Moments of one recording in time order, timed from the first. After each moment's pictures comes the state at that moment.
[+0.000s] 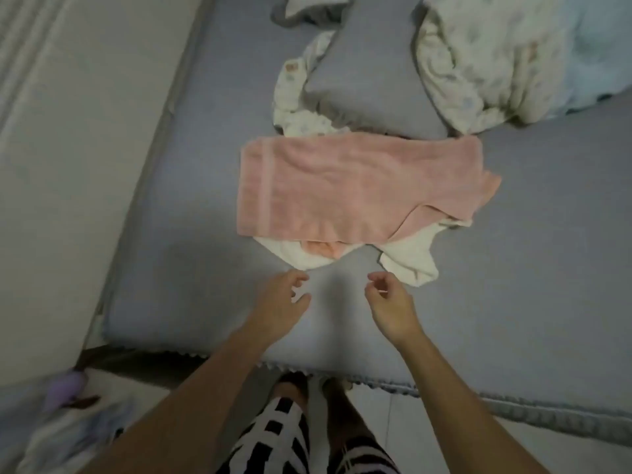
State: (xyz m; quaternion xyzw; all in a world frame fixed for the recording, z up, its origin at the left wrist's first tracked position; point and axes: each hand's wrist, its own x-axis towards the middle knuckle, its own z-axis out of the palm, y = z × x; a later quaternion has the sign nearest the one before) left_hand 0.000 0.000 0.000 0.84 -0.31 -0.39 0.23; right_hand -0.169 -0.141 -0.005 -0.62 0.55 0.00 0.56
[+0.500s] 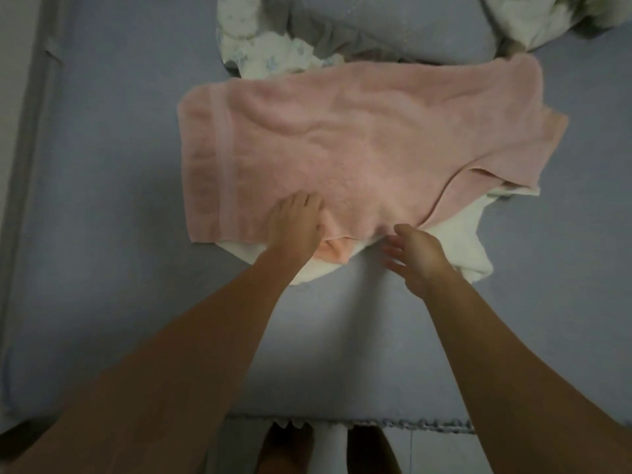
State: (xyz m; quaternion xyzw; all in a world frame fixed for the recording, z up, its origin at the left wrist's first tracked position) left_hand 0.094 -0.145 -0.213 0.84 -0.52 -0.17 0.05; right_hand -0.084 -0.235 -0.175 -0.29 0.68 -0.10 0.66
